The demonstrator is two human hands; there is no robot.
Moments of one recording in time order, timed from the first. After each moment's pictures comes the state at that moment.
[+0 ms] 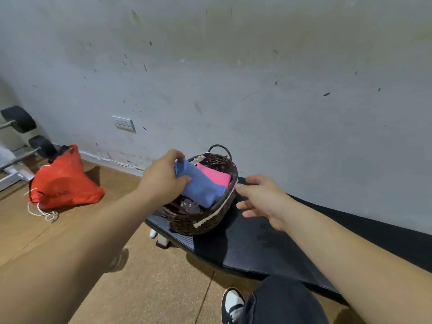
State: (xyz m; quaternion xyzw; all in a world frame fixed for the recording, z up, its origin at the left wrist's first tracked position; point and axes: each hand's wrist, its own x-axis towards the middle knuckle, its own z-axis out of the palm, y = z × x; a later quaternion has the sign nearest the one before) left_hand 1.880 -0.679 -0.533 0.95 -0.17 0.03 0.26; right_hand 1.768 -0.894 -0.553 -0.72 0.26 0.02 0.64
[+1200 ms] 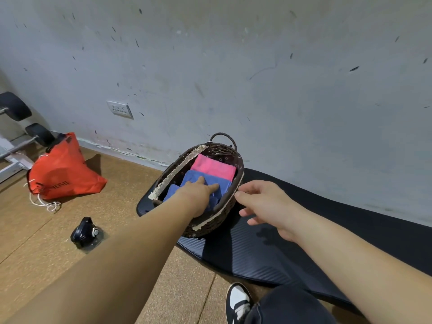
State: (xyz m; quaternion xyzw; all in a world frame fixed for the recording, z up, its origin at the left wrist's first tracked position) left_hand 1.946 -0.751 -0.645 0.92 -0.28 -0.22 -0.14; right_hand 1.789 -0.904 -0.583 -0.76 0.22 0.08 0.60
